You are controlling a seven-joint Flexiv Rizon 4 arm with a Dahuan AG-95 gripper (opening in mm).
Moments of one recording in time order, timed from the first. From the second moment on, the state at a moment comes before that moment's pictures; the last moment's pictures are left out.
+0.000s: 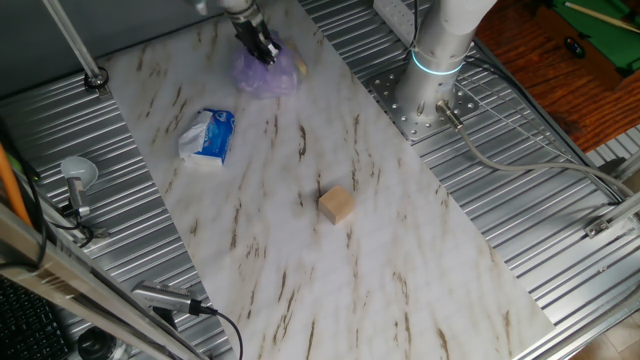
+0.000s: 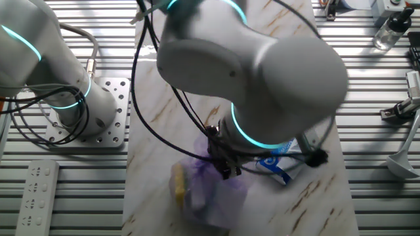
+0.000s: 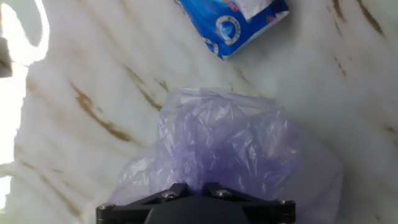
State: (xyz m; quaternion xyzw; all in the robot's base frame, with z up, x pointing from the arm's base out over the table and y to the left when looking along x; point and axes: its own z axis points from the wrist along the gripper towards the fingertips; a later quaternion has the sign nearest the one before) arm 0.371 -0.177 0.137 0.16 -0.98 -0.05 0.11
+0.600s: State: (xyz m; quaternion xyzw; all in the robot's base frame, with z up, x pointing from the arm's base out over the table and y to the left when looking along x) arm 0.408 -0.152 0.185 0.16 -0.98 -0.06 0.11
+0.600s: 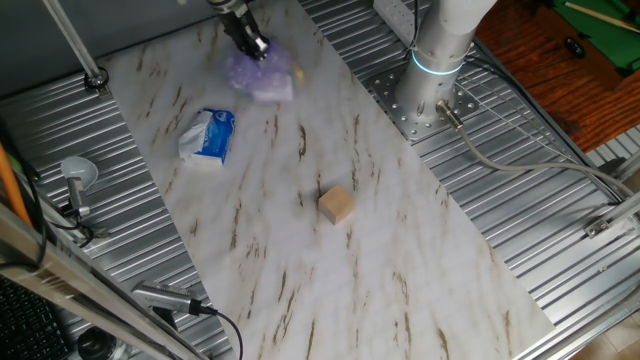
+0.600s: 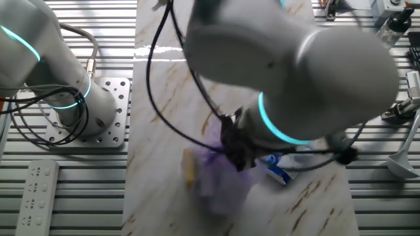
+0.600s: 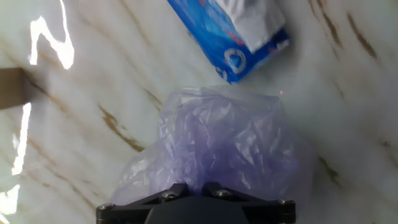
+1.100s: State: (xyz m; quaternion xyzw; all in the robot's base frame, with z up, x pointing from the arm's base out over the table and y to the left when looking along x) arm 0.450 -0.110 0.229 0.15 -0.98 -0.05 0.13
